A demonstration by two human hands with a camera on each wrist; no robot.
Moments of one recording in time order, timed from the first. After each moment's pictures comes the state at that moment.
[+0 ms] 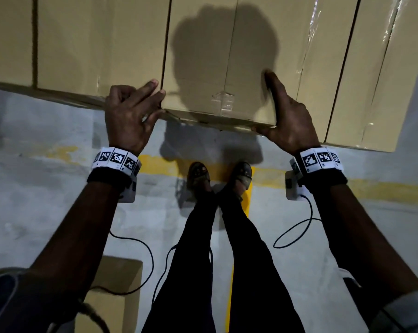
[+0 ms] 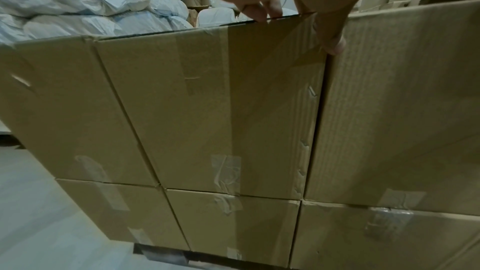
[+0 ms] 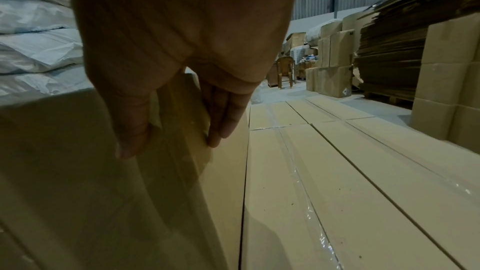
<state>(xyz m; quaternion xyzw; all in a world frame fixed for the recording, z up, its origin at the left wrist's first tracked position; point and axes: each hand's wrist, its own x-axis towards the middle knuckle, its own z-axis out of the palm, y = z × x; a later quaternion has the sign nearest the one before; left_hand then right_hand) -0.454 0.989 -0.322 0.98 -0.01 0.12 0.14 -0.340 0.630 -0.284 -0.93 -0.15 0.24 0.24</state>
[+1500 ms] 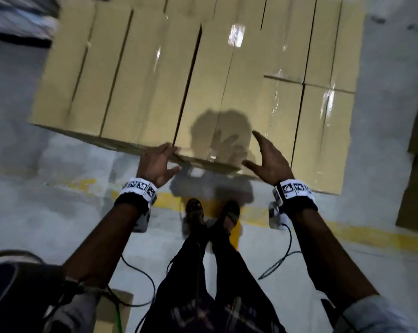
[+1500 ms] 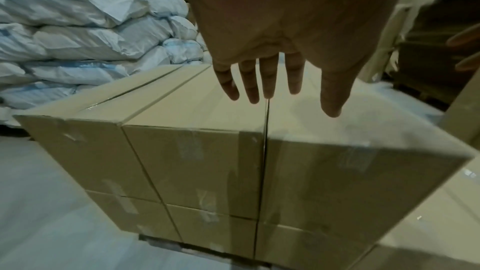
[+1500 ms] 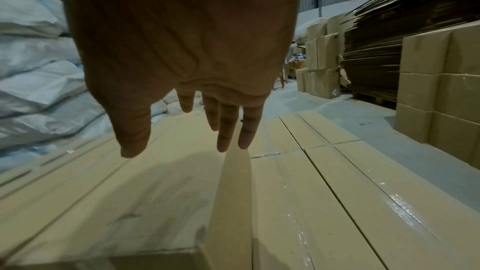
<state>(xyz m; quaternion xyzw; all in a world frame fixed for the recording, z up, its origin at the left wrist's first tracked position) -0.456 0.935 -0.183 0.96 0.11 -0.20 0.16 -0.332 0.595 -0.169 -0.91 -0.18 0.26 0.27</state>
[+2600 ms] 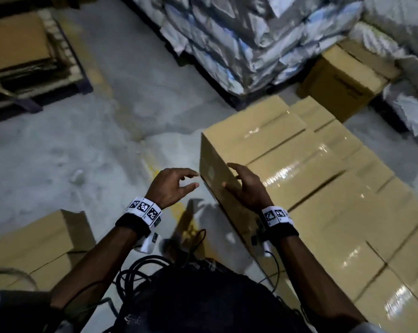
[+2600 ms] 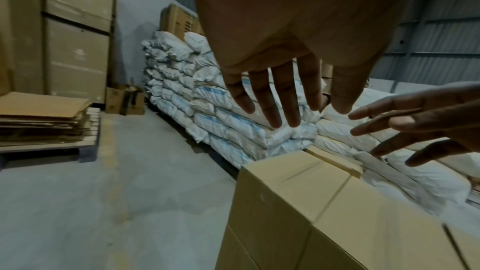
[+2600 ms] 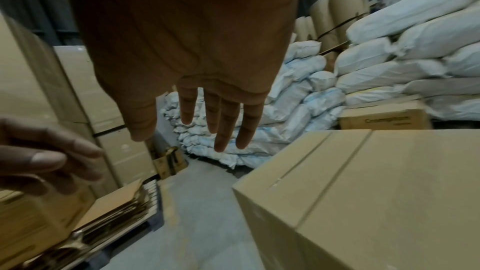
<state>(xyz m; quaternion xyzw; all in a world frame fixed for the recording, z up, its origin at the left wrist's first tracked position) -0.717 1.118 -0.020 0.84 0.40 0.11 0.35 -0.463 0.998 -0.033 -0.73 -0.58 0.28 0.24</state>
